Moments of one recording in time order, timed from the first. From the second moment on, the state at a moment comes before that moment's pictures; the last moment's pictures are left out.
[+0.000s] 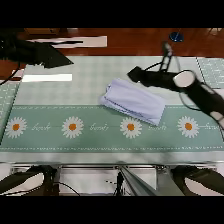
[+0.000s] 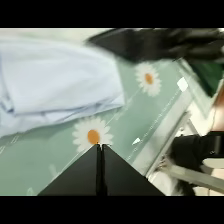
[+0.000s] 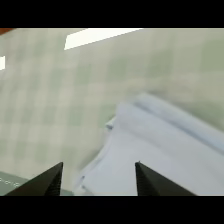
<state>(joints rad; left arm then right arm) 0.02 -1.25 1.49 0.63 -1.50 -1.16 0.23 -1.21 1.04 -0.85 0.59 1.47</state>
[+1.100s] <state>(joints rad) 0.02 -1.26 1.25 0.92 -1.51 -1.21 -0.45 -1.21 0.57 -0.66 1.00 1.16</state>
